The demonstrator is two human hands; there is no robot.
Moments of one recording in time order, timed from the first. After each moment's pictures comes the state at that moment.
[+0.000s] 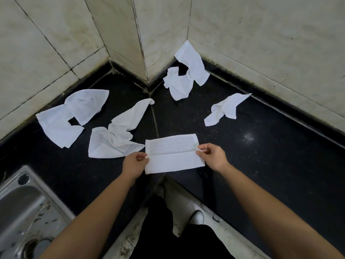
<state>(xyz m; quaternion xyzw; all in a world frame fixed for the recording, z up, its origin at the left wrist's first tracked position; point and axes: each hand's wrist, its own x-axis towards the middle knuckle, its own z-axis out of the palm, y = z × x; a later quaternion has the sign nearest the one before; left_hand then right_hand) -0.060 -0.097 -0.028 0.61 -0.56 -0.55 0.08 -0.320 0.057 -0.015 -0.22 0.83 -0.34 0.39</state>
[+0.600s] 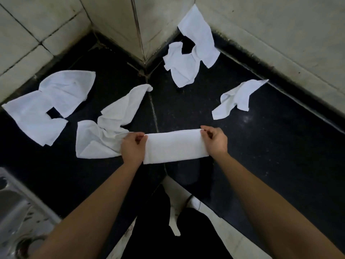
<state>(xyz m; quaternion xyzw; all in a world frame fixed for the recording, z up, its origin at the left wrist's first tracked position) -0.106 -0.149 -0.064 0.63 -0.65 -0.40 0.14 -0.340 -0.005 -0.055 -0.22 0.88 -0.31 0.29</state>
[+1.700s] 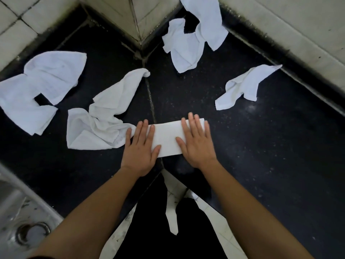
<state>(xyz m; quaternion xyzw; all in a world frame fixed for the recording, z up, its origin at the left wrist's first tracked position) -0.090 -0.110 -0.089 0.36 -0.93 -0.09 -0.07 -0.292 -0.001 -0.088 -0.57 0.81 0.01 0.13</state>
